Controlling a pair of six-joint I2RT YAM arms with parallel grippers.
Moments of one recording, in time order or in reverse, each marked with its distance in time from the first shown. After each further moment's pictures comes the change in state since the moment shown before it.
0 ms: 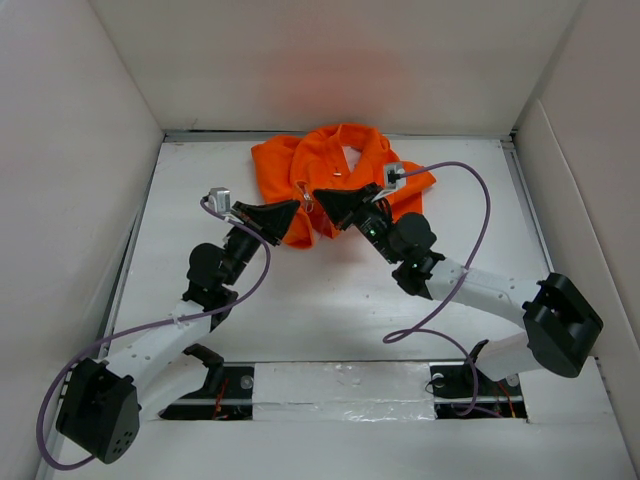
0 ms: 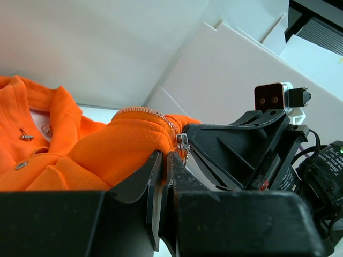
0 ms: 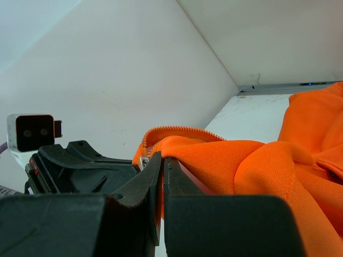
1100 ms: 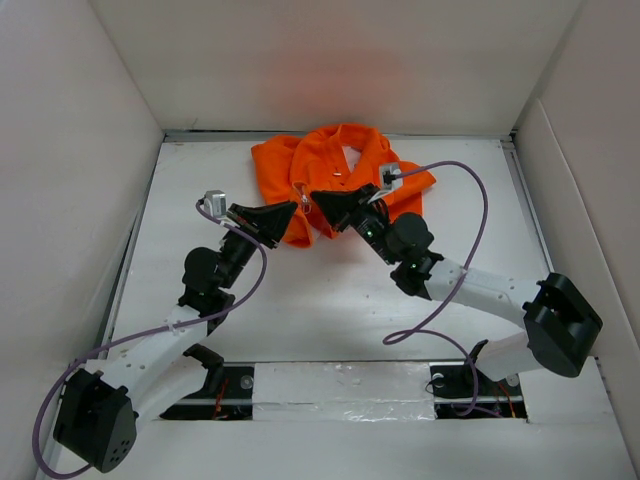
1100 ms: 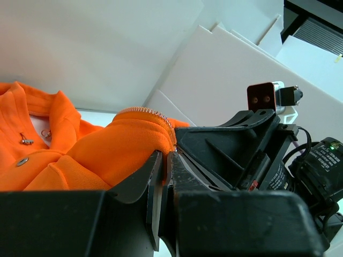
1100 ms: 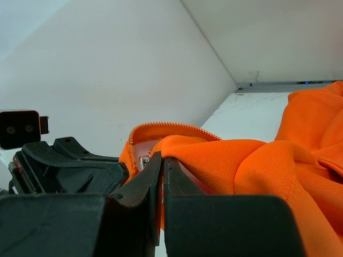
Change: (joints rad) left arm 0.000 -0.058 -0.008 -0.031 0.005 0.012; right arm 0.016 0.003 0.015 -0.027 0.005 -0.029
